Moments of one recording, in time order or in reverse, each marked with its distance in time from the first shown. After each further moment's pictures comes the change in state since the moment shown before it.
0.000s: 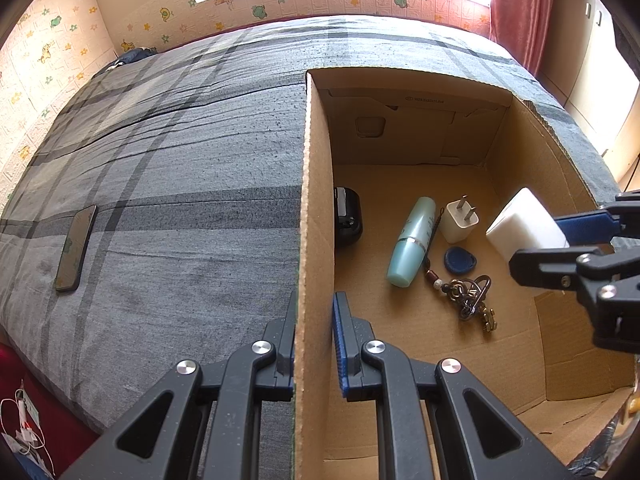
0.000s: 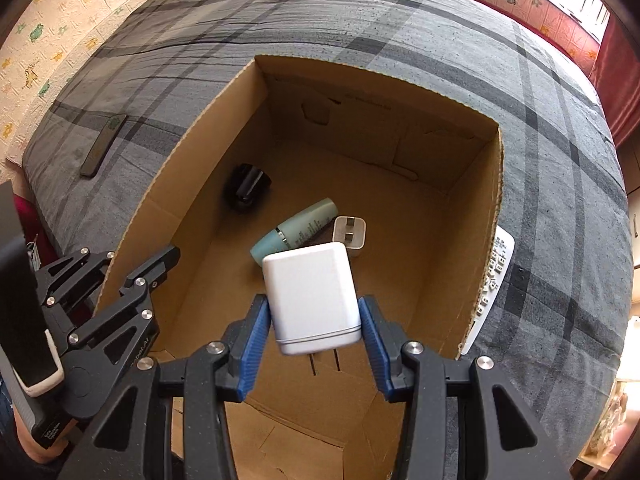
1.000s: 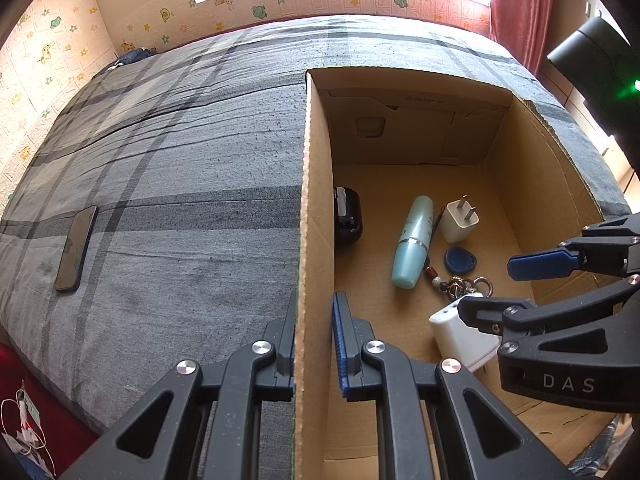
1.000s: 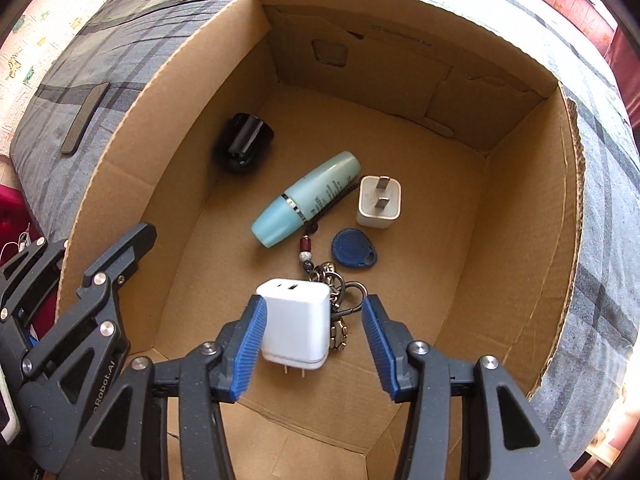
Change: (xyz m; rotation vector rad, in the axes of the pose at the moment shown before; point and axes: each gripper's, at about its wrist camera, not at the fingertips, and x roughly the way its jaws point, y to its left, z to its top) left arm -0.002 0.003 0.001 0.002 0.000 -0.003; right arm 0.043 0.011 -0.008 0.005 0.098 0.000
